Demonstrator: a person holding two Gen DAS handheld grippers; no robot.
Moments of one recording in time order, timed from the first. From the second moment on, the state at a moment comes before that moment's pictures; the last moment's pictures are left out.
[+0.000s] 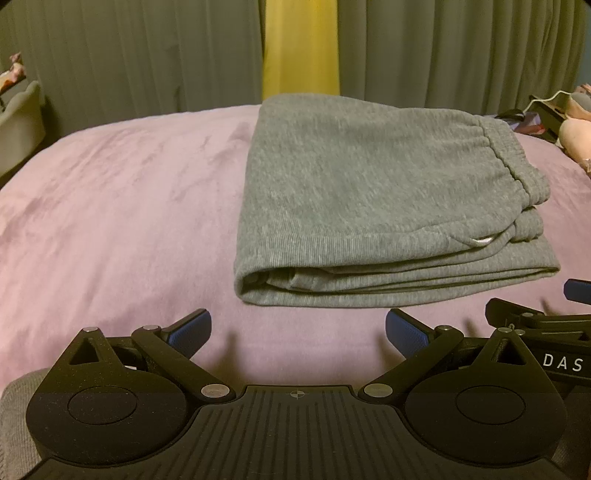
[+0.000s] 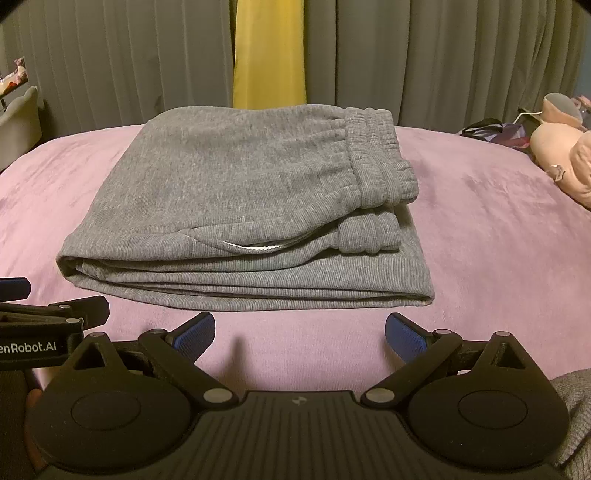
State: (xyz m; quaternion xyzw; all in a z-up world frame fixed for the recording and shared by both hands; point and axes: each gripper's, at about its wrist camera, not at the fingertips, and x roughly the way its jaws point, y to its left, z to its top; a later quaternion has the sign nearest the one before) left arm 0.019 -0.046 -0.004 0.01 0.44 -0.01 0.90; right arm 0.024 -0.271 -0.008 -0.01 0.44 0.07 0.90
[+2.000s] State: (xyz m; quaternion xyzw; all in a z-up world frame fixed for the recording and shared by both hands) left arm 0.019 -0.045 -0.006 0.01 0.45 -0.01 0.89; right arm 0.023 -0.270 -0.007 -0.01 0.44 0.07 0.90
